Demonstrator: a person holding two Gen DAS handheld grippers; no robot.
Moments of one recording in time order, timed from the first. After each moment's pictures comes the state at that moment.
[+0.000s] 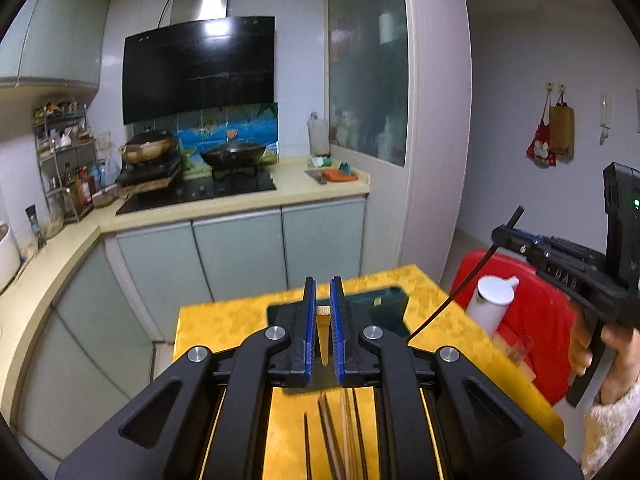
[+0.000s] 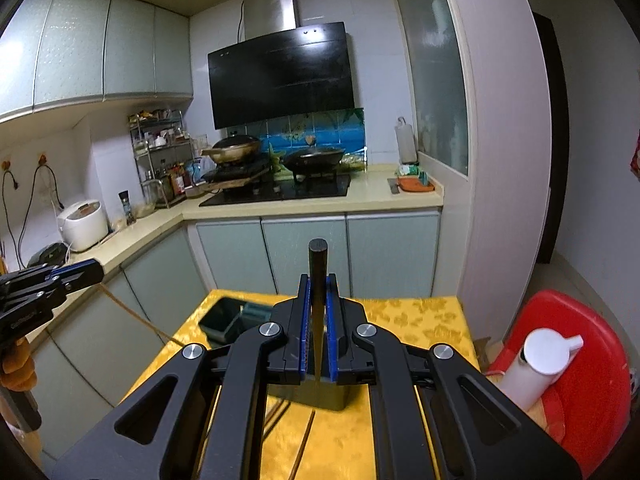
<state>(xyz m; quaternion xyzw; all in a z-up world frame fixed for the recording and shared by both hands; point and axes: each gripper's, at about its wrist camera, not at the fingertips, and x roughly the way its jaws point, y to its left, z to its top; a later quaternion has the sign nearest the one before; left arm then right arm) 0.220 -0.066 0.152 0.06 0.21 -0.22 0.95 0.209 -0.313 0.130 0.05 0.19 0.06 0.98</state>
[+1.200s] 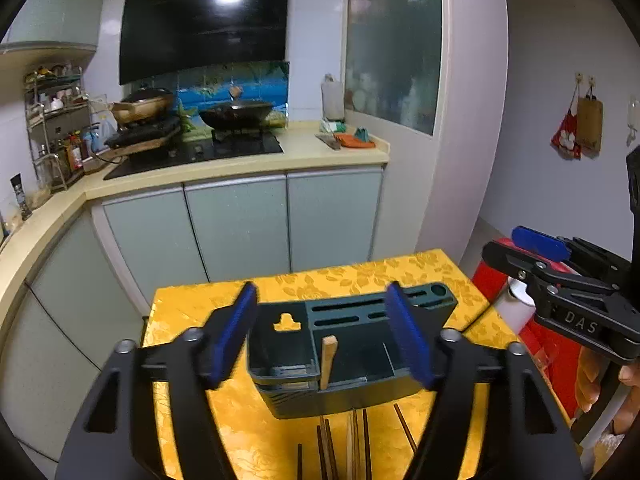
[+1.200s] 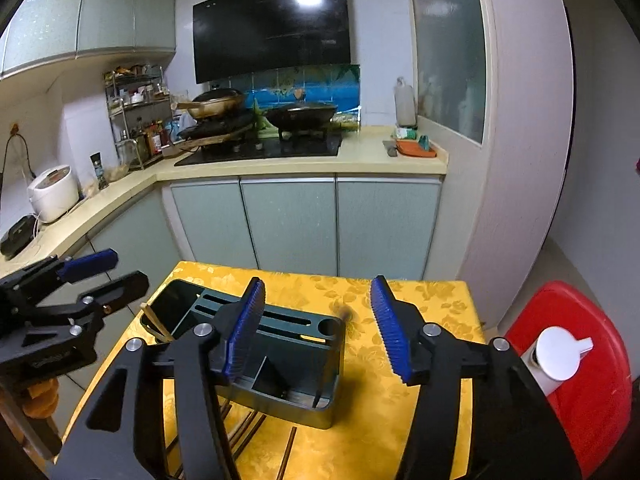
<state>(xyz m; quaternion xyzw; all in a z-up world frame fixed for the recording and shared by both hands) 0.317 -0.092 0.086 0.04 0.26 -0.19 0.94 0.295 -0.297 0.085 0.02 0.25 0.03 0.97</state>
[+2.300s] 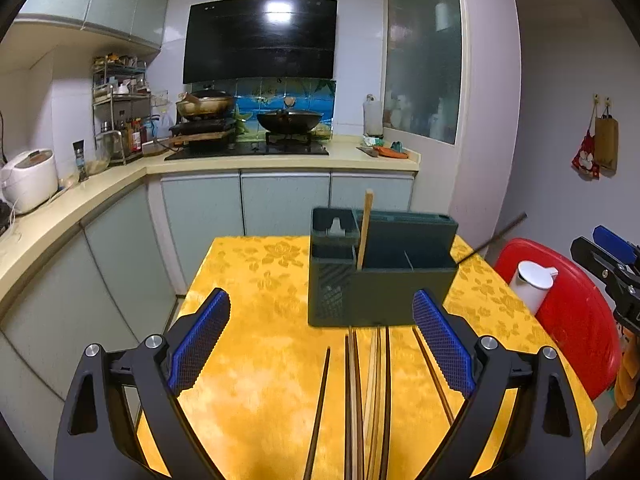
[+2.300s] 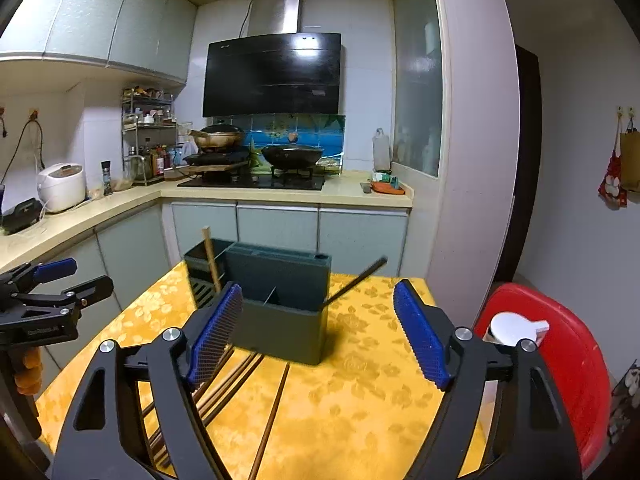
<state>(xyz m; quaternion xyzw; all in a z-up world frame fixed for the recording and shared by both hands) 0.164 -0.023 0.026 0.01 0.23 -0.12 0.97 0.117 -0.278 0.048 -0.01 0.17 0.00 0.99</state>
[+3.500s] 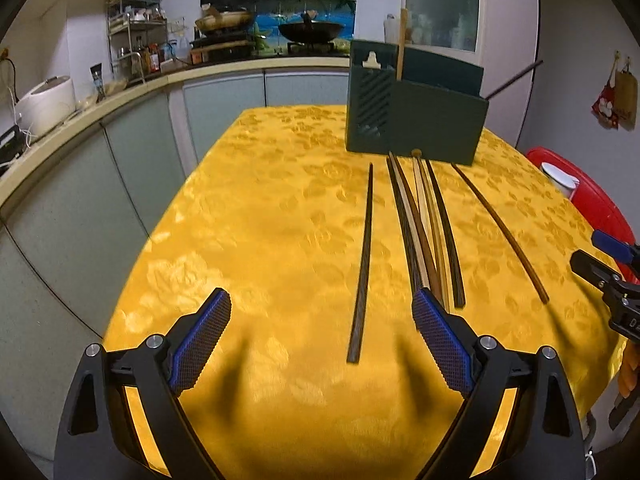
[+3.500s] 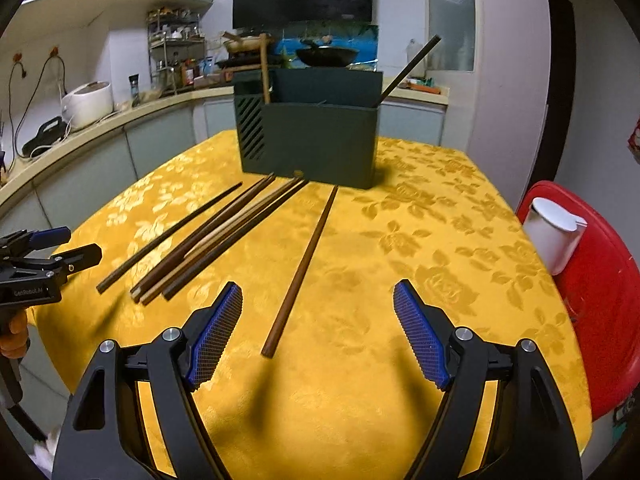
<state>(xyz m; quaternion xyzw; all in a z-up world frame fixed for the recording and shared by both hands) 0.091 0.024 -0.118 0.03 0.35 -0.09 0.93 0.063 -0.245 -0.107 -0.02 0.30 0.05 0.95</state>
